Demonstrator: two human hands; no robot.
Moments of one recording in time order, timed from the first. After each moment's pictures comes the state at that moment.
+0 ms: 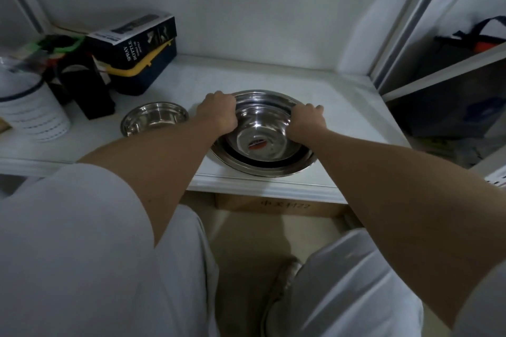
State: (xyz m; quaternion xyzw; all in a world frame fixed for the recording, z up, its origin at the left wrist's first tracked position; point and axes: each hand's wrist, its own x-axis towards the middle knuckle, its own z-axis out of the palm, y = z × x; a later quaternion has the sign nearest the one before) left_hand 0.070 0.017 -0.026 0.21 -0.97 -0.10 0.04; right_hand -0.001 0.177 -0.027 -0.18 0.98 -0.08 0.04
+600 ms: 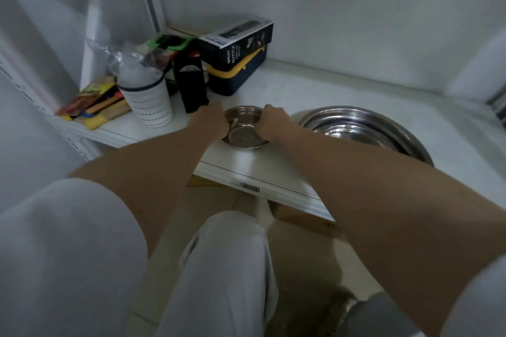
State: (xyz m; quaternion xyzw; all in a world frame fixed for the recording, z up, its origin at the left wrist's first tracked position) left_hand 0.170 -0.133 -0.049 0.43 -0.89 -0.16 0.00; right_hand 0.079 -0.025 -0.035 -0.37 0.91 -0.15 0.15
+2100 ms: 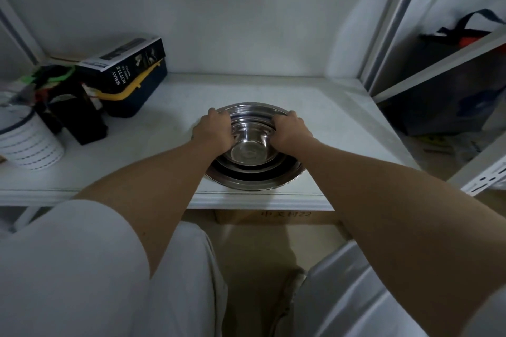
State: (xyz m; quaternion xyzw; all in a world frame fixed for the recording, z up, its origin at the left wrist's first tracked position) left_hand 0.062 0.034 -0.034 0.23 -0.97 -0.08 0.03; right_hand -0.001 0.181 -0.025 -0.22 0.97 -0.12 0.08
